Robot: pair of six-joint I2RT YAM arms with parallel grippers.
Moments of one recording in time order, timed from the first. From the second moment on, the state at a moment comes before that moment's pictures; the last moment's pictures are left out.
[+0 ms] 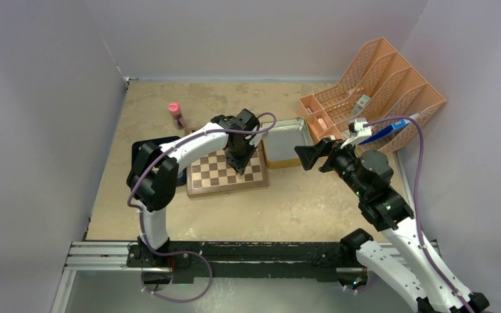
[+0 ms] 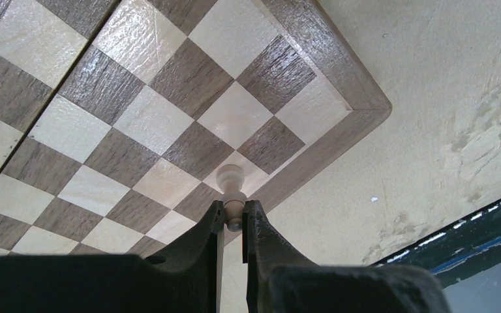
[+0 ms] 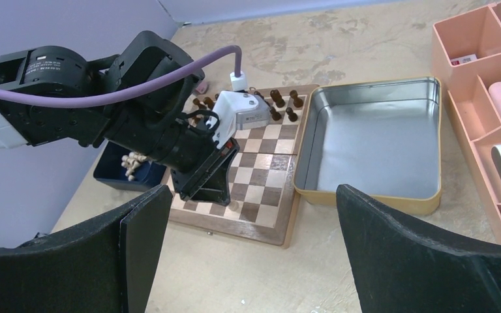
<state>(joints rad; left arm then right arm) -0.68 1.90 1.50 -0.90 0.12 -0.09 0.50 0.63 0.77 -0.26 -0.02 0.47</state>
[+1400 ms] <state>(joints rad) -0.63 1.70 1.47 -0.80 -0.11 -0.26 0.50 0.64 0.77 -0.25 -0.03 0.47</state>
